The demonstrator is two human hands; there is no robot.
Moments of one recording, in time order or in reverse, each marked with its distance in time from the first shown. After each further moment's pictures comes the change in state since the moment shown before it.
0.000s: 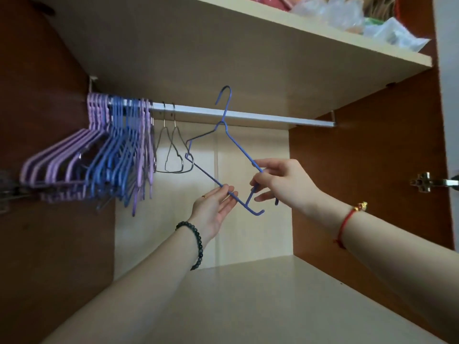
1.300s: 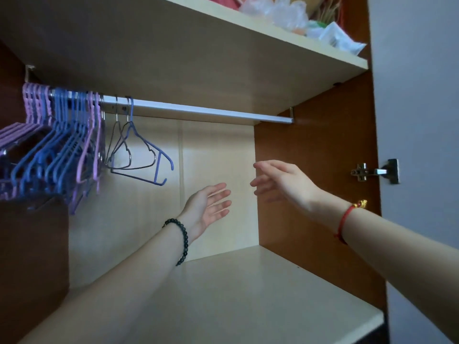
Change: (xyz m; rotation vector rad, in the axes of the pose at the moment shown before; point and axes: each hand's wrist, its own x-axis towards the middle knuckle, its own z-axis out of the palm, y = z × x) left_hand -0.009 -0.038 0.043 0.278 -0.125 -0.193; right_hand -0.028 0.026 -0.079 -0.034 0.054 0.128
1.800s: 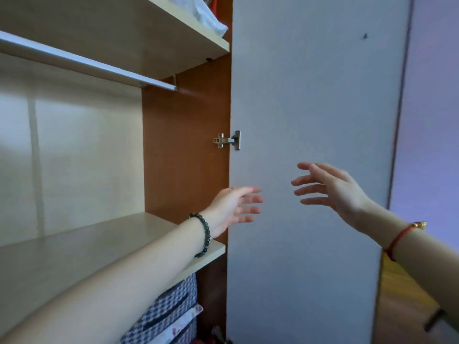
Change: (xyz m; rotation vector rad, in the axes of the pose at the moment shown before) left_hand -0.120 -0.118 0.258 0.094 -0.618 -0.155; right_hand -0.230 0.014 -0.236 -0.144 0.497 0.236
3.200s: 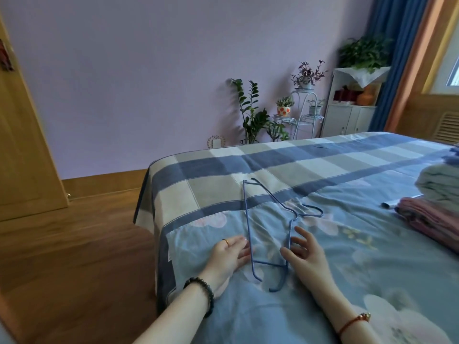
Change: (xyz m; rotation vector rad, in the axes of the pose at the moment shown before) left_hand -0.152 -0.252 0.527 -0.301 -0.884 -0.570; right_hand -0.438 0.157 -0.352 -0.371 1.216 0.418
